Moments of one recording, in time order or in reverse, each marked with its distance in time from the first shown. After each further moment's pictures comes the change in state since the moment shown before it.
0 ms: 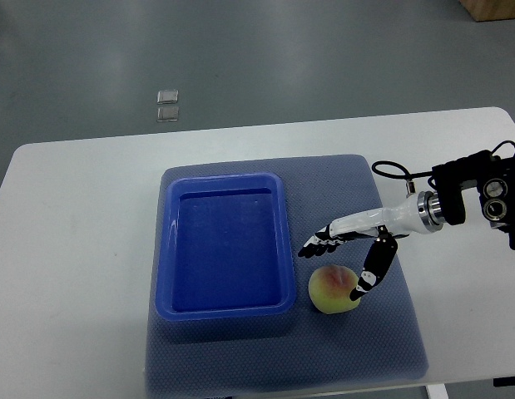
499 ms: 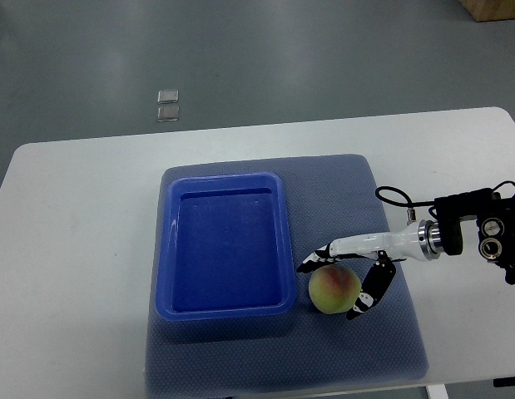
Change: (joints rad) left arm 0.000 0.000 0.000 0.002 0.000 0.002 0.001; right arm -0.152 0.009 0.031 -0.001 -0.096 -0.130 0.056
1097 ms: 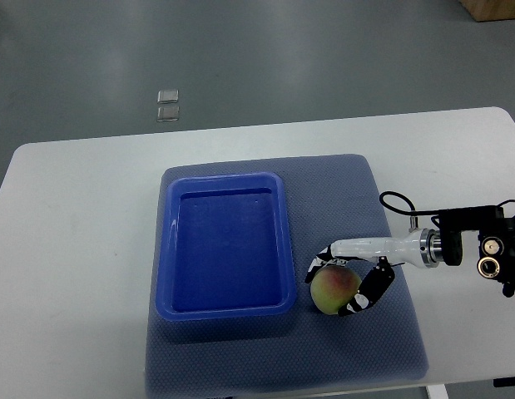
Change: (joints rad) left arm 0.000 0.000 0.000 -0.002 0.000 0.001 0.000; right arm -0.067 0.001 0.020 -0.019 -0.106 -0.109 0.048
